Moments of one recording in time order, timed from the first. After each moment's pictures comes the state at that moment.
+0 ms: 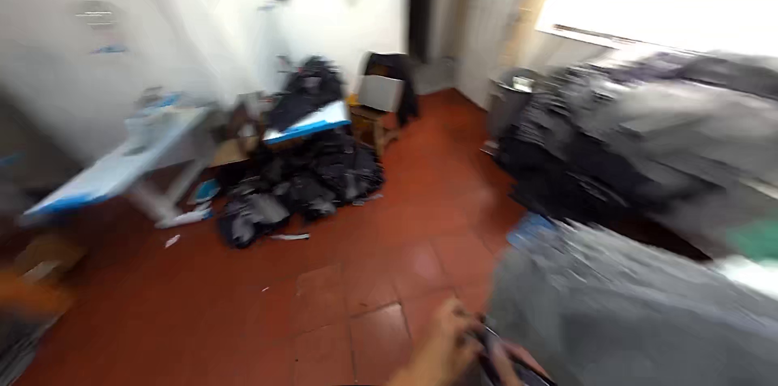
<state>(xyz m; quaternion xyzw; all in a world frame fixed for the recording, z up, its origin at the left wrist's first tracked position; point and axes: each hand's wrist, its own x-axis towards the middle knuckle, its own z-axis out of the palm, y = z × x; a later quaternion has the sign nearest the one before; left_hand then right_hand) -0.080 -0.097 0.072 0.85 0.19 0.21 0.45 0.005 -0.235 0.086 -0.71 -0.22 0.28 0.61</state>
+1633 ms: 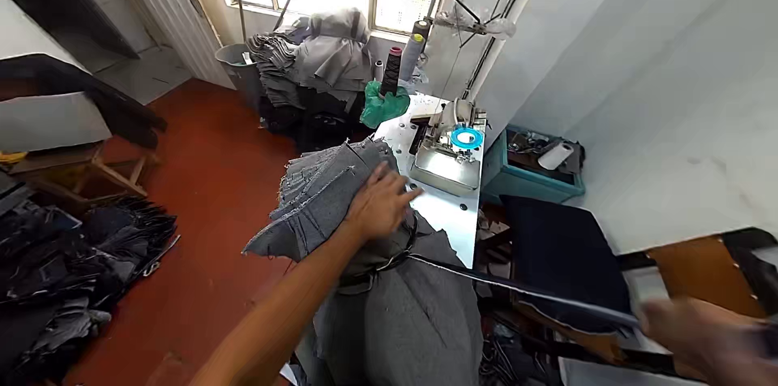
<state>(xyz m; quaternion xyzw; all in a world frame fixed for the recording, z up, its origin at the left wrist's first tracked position) 0.172 -0.246 0.128 0.92 -0.36 0.11 0.10 0.016 -0.591 0.290 -0.84 -0.22 -0.03 0.50</state>
